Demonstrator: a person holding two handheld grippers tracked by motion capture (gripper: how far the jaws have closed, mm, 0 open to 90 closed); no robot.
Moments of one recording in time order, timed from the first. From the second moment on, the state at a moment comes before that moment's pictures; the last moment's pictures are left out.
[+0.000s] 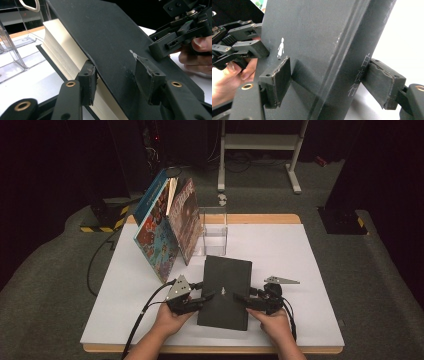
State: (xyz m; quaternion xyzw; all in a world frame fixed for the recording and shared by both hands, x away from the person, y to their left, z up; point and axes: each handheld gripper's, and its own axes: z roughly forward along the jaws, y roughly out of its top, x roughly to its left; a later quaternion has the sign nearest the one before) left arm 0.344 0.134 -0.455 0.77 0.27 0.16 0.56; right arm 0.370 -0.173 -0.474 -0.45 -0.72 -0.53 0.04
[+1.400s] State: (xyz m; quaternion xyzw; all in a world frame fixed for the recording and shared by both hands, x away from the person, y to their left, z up) left arm 0.359 0.130 -0.445 0.72 0.33 0.14 0.59; right arm 0.364 -0.175 -0.446 -0.43 -0.70 -0.56 -0.06
